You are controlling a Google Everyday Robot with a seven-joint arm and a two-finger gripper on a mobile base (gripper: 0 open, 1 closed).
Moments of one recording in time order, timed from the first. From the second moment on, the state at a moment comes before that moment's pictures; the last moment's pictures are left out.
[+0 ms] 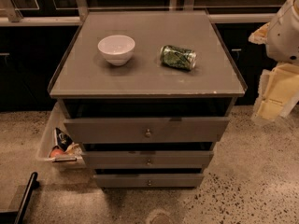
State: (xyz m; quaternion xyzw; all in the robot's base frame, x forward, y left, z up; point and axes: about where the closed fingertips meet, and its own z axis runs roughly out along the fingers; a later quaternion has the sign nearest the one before) arm 0.438 -0.216 0.977 -0.60 0.78 -0.04 0.16
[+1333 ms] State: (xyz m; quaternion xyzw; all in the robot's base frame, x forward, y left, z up) arm 0.425 -0.213 0.855 -0.60 0.79 0.03 0.14
